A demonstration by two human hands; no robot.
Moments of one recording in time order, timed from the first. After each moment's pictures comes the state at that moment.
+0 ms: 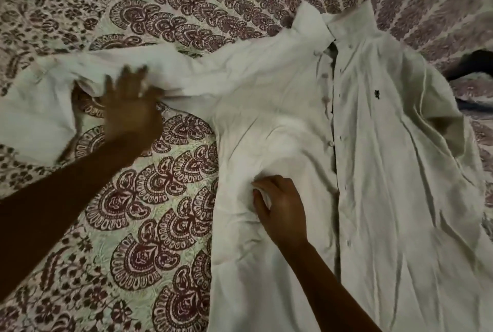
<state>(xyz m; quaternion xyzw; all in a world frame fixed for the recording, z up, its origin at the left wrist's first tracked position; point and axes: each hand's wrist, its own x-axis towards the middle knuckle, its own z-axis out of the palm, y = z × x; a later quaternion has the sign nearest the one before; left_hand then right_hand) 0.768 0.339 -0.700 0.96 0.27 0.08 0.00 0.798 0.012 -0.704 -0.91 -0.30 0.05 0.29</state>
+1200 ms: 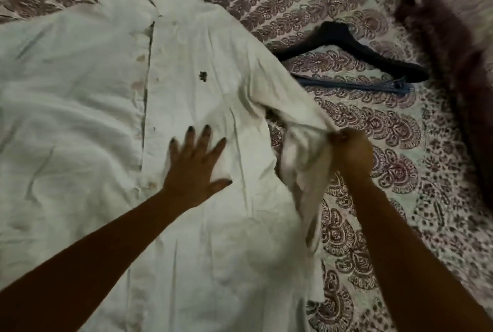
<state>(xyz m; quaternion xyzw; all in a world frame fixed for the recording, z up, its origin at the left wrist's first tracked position) 0.946 -0.097 -0.727 0.99 0.05 -0.13 0.08 1.102 -0.333 -0.650 -0.96 0.11 0.12 0.22</state>
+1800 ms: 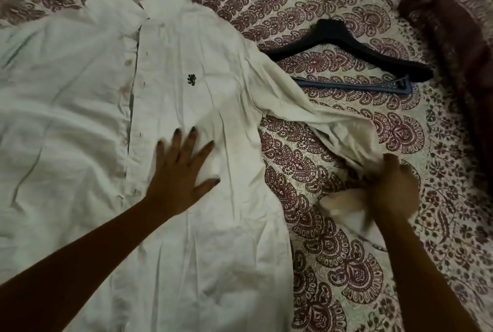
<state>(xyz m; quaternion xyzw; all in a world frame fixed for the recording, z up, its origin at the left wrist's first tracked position) 0.949 -0.101 -0.725 0.99 0.07 -0.12 0.08 1.095 -0.425 -0.658 -0.99 0.11 0.11 0.05</state>
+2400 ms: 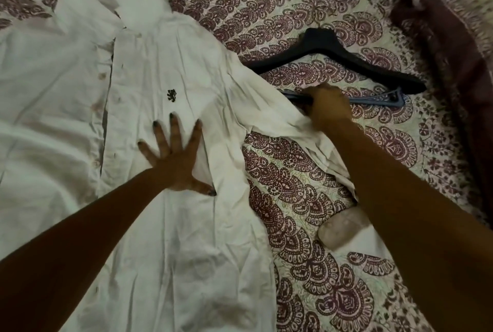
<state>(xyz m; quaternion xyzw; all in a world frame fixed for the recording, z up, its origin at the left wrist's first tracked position) 1.035 -0.102 -0.713 0.91 0.19 -0.33 0.16 1.247 -0.315 -0.682 -0.97 -0.20 0.11 0.00</state>
